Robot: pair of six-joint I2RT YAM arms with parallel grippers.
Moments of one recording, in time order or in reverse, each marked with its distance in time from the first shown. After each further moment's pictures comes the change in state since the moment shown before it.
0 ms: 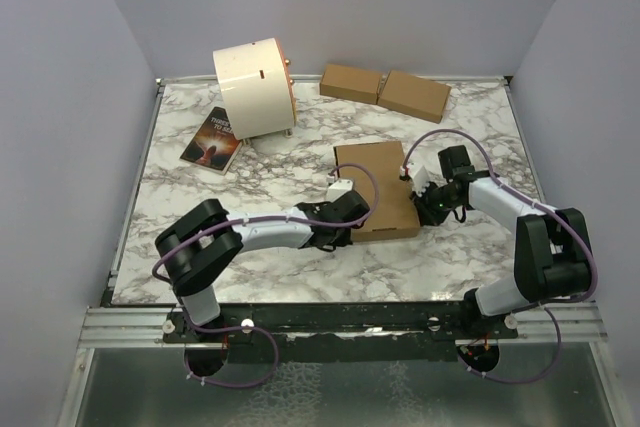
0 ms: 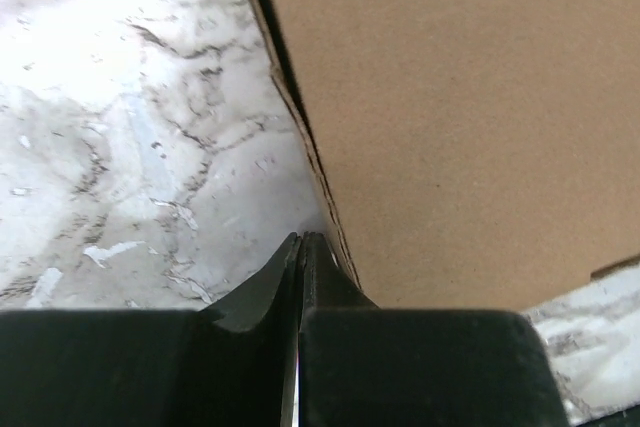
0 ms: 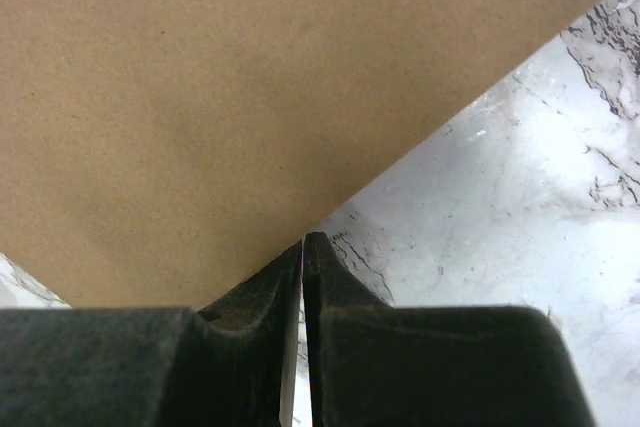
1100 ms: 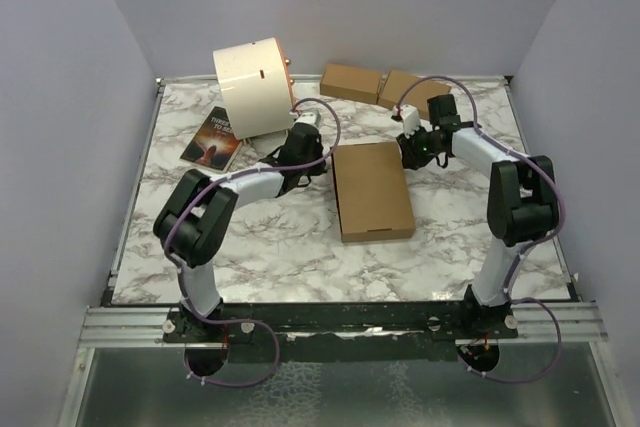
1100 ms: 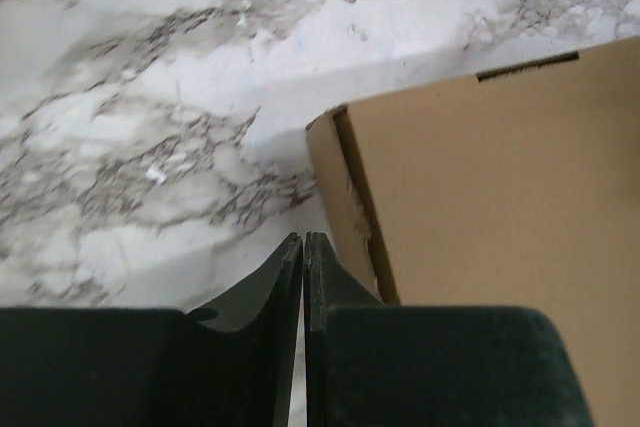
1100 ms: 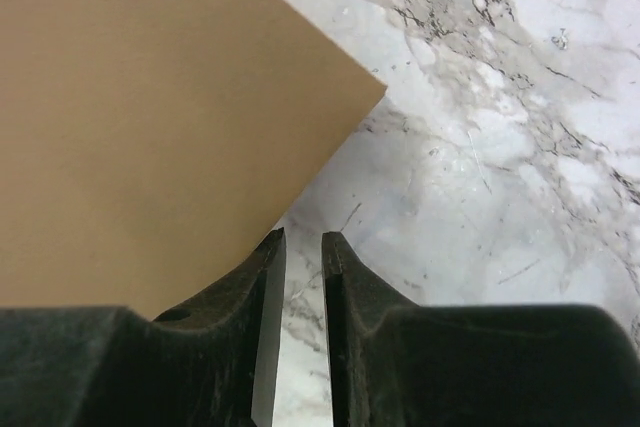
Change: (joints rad) left arm 0.460 0.077 0.110 0.345 0.140 0.320; right arm -0.014 0.352 0.489 0.102 0.028 0.149
